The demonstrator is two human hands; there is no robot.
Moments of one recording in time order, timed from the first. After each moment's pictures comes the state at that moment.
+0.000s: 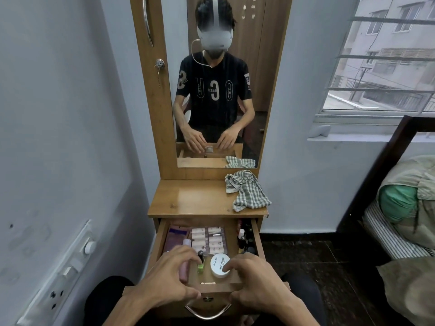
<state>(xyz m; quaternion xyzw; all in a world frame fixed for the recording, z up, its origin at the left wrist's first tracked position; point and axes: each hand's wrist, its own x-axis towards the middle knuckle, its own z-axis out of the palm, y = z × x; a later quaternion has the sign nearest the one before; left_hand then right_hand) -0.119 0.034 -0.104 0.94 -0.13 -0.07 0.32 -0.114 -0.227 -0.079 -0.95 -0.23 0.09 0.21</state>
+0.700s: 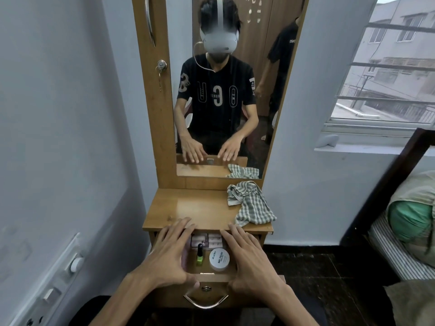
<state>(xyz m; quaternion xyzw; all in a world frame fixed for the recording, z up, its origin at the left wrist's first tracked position) -0.044 0.040 -0.091 0.97 -0.15 -0.01 0.19 -0.038 -0.208 -0.083 -0.95 -0.27 0.01 0.14</state>
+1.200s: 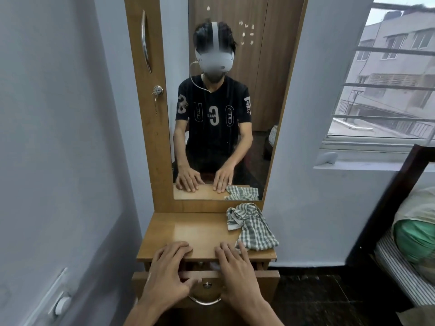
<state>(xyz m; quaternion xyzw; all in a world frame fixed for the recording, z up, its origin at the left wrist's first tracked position) 0.000 0.040 -0.127 0.96 -0.09 0.14 0.21 0.020 -0.170 -0.115 -0.97 -0.24 -0.06 0.06</state>
